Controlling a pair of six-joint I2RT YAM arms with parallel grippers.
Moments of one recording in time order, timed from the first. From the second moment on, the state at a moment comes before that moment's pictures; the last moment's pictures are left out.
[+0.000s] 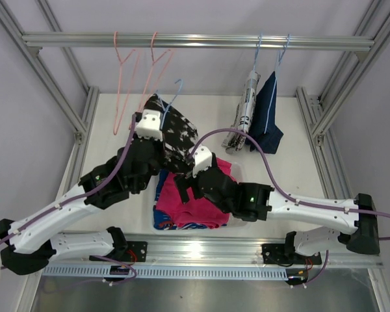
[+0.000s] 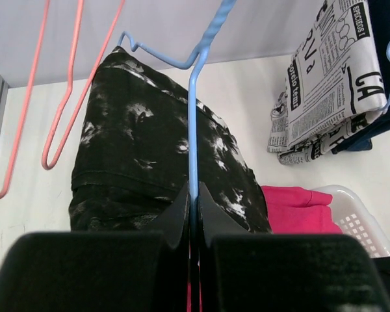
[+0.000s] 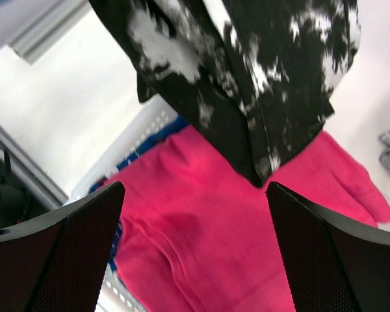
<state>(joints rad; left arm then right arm) -1.04 1.01 1.24 -0.49 -0.83 -0.20 1.31 1.29 1.14 -0.28 0.55 0.31</state>
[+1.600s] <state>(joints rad) -1.00 0.86 1.18 -0.46 -0.75 -0.26 1.23 1.73 1.38 0.29 0.63 -0.05</state>
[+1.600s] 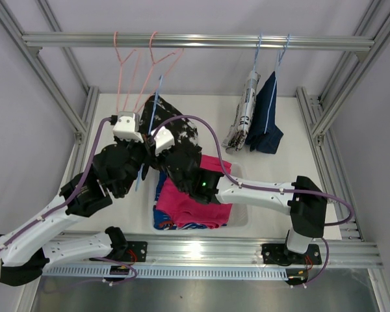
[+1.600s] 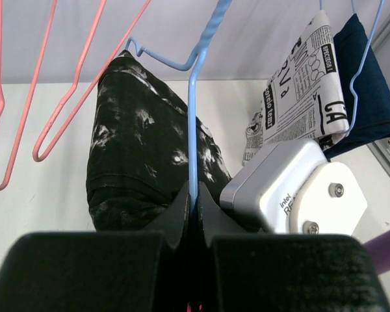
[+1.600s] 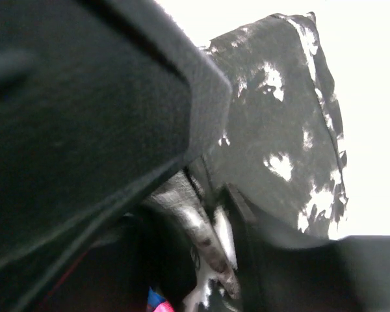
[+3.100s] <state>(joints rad) -0.94 0.91 1.12 -0.37 -0.68 -0.25 1.23 1.35 1.61 -0.10 0.67 -0.10</state>
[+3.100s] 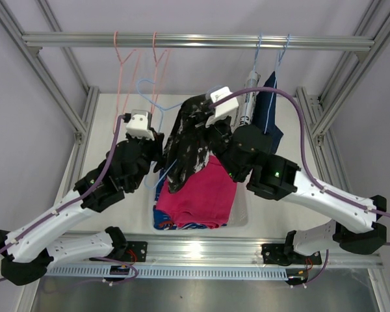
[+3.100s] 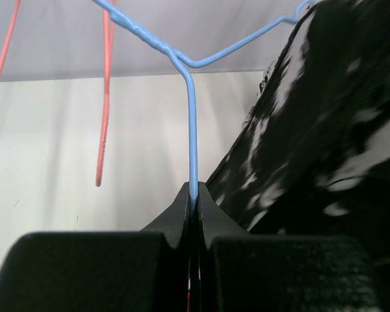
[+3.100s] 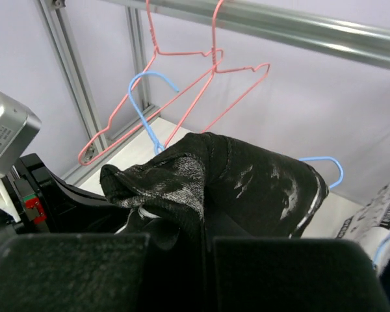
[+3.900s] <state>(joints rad) -1.07 1.02 1.09 -0.31 -0.64 -0.15 1.17 1.29 1.82 -0.12 0.75 -0.14</state>
